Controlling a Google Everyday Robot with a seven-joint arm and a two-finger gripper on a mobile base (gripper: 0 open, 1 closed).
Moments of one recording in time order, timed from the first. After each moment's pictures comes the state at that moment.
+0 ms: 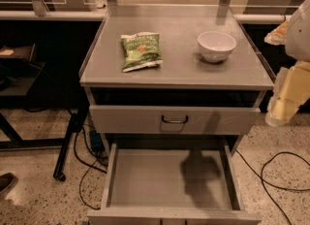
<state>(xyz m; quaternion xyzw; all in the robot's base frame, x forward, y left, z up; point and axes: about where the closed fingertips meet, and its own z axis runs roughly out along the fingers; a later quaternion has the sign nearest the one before) 0.438 -0.217 0.977 -0.60 0.78 -0.03 0.16</state>
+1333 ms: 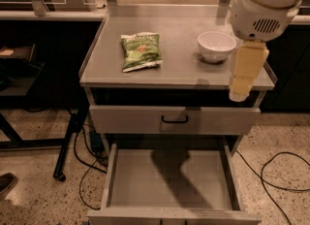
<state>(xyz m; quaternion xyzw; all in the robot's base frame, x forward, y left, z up) 0.494 -0.168 0.983 -0.64 0.75 -0.11 0.12</state>
